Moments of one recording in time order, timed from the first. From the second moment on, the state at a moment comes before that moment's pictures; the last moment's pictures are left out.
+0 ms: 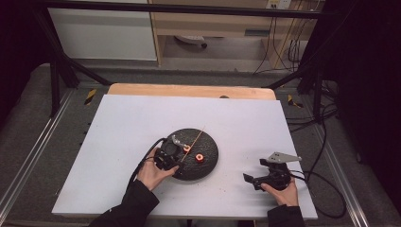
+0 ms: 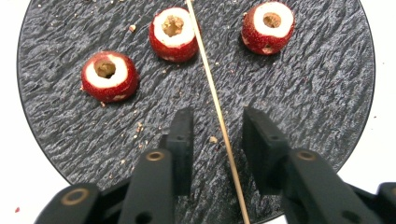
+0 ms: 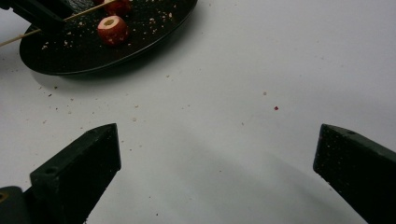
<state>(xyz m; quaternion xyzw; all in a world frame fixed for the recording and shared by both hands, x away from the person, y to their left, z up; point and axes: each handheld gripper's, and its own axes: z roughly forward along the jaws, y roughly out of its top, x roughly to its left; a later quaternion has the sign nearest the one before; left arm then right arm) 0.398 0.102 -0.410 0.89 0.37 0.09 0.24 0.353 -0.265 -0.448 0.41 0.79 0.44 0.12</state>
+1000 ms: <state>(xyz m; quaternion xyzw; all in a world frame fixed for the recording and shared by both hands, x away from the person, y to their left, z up) 0.391 0.105 -0.410 0.87 0.41 0.09 0.25 0.352 -0.264 -0.449 0.41 0.79 0.44 0.12</state>
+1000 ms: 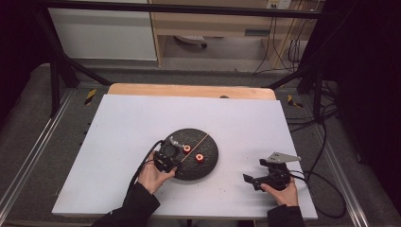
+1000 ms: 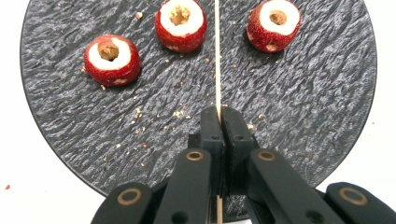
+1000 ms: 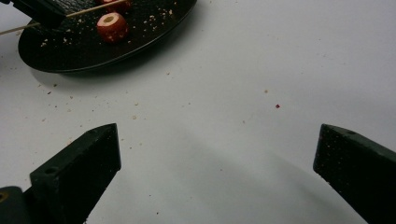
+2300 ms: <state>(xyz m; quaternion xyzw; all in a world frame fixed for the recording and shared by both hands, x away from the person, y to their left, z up) 0.349 0.196 -0.410 0.83 0.36 0.14 0.41 0.356 -0.254 -0.447 0.42 0.79 0.42 0.12</state>
